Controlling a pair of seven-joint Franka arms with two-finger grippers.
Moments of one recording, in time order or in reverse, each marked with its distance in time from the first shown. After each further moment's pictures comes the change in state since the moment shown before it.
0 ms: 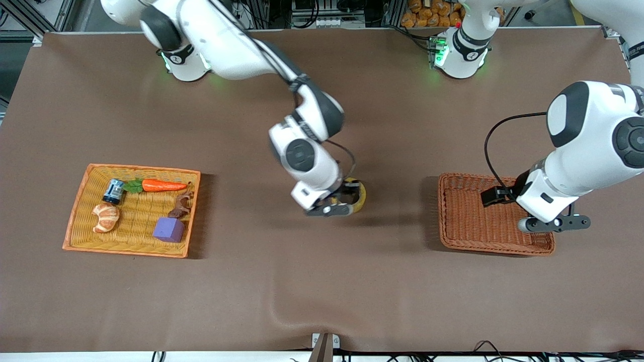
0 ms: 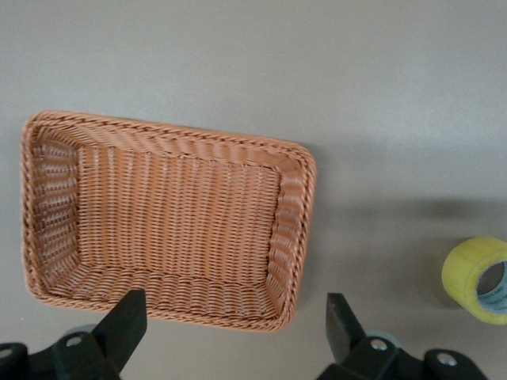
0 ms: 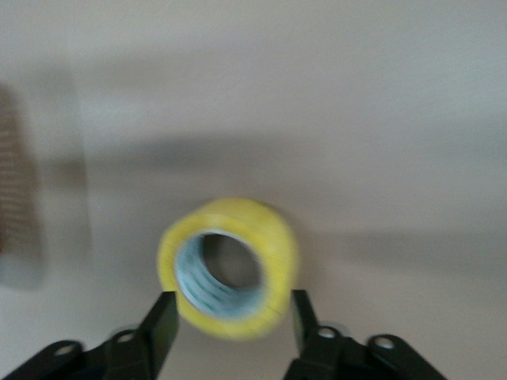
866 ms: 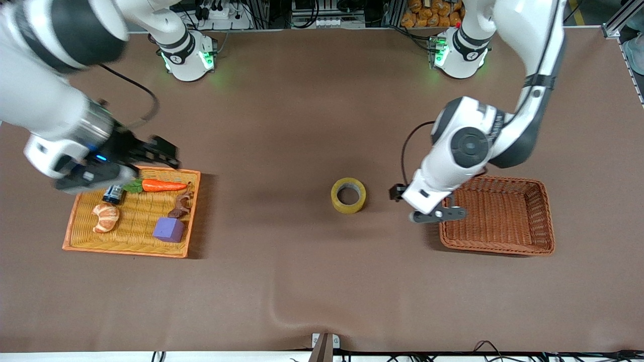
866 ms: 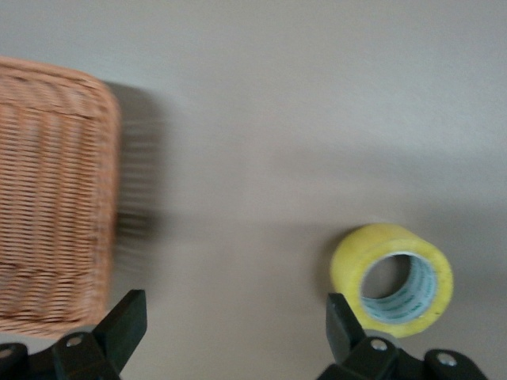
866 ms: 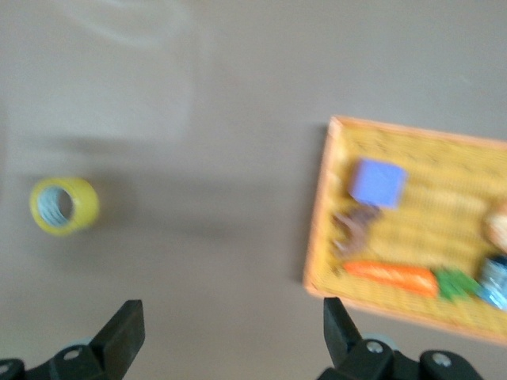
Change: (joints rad) left arm -0.299 0.122 -0.010 -0.100 -0.007 0.231 -0.345; right arm -0.323 -0.738 -0.136 -0.464 -0.202 -0.308 -0.478
